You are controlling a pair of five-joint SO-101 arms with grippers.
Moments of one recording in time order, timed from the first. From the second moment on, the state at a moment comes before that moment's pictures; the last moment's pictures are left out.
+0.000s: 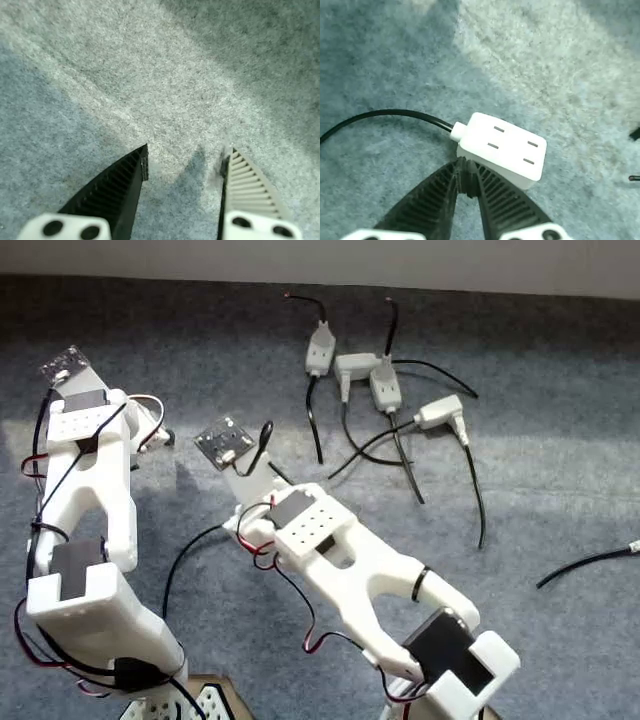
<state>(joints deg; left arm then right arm) -20.1 13.9 6.8 62.0 29.1 -45.8 1.3 28.7 39.5 2.2</state>
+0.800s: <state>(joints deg) -18.2 13.9 6.8 66.7 29.1 -37.5 14.9 24.7 39.0 2.2</state>
